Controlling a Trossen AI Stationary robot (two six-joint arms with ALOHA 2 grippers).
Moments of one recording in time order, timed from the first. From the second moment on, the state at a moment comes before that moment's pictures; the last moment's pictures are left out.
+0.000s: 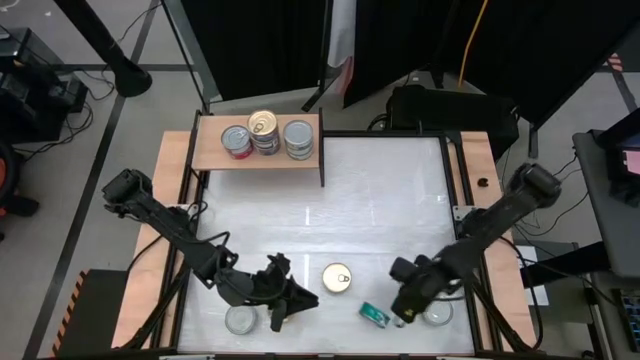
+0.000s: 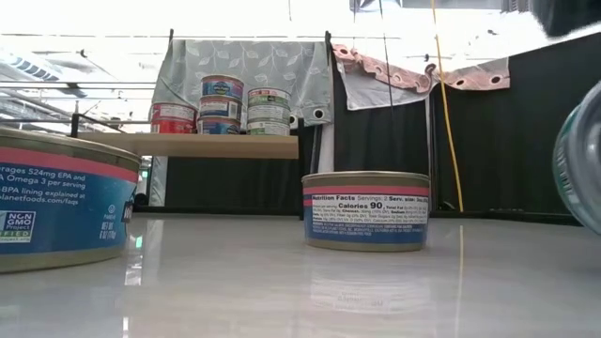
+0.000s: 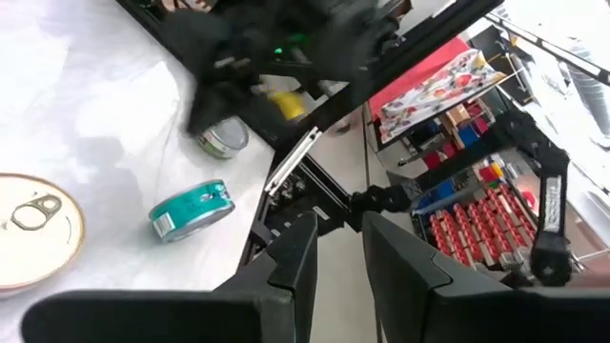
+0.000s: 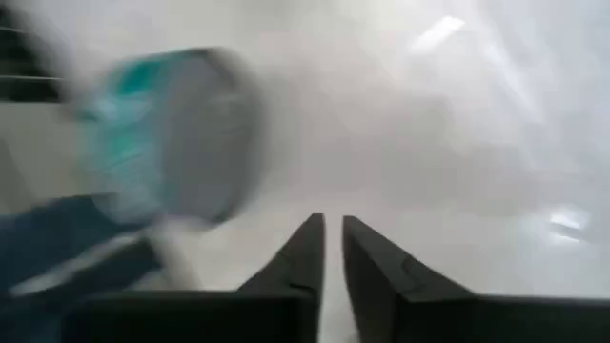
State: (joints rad) left arm -0.65 1.57 1.12 0.23 -0.44 -1.01; right arm 0.72 1.47 0.96 -0.67 0.05 1.36
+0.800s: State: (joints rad) left arm -0.65 1.57 1.14 0.17 -0.48 -0.97; right arm 0.73 1.77 1.23 -0.50 0.43 0.97
